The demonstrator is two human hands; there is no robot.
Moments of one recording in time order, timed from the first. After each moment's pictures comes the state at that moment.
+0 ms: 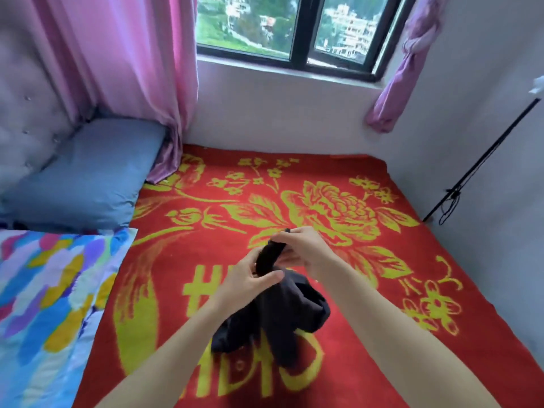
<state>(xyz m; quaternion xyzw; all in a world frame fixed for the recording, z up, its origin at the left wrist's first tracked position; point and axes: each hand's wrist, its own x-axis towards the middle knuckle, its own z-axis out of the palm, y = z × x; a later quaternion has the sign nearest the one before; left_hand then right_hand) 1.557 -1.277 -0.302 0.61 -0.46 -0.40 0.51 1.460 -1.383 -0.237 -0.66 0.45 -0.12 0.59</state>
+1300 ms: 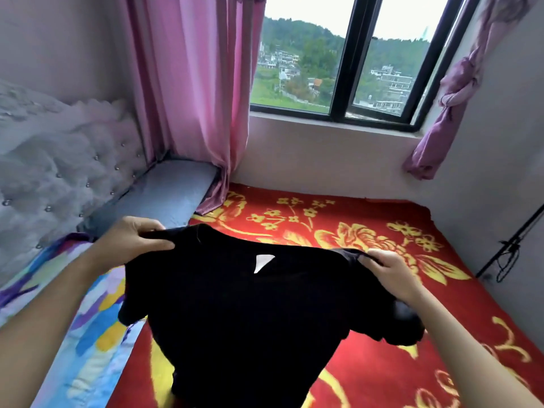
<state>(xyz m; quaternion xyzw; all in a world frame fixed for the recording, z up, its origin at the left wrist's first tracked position) 1.702 -1.142 -0.192 0.77 -0.40 -0.16 0.46 1.363 -1.443 -0.227 -0.84 0.31 -0.24 0.37</state>
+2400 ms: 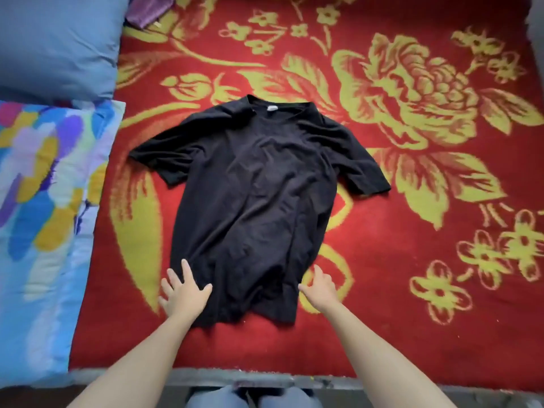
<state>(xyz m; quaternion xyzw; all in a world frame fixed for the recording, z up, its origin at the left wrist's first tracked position) 1.598 -1.220 -0.603 0.92 -0.10 -0.38 -0.03 1.399 -1.396 -0.591 -0.66 0.59 0.27 0.38</state>
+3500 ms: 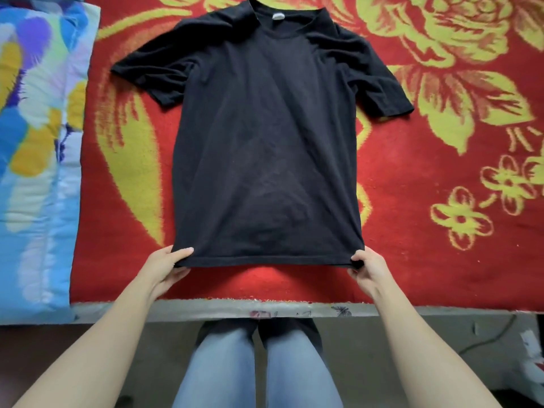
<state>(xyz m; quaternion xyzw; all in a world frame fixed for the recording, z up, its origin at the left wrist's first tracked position) 1.602 -1.103 -0.653 0.69 0.19 -0.53 0.45 1.300 -1.327 -0.628 -0.22 0.71 -0.15 0.65</state>
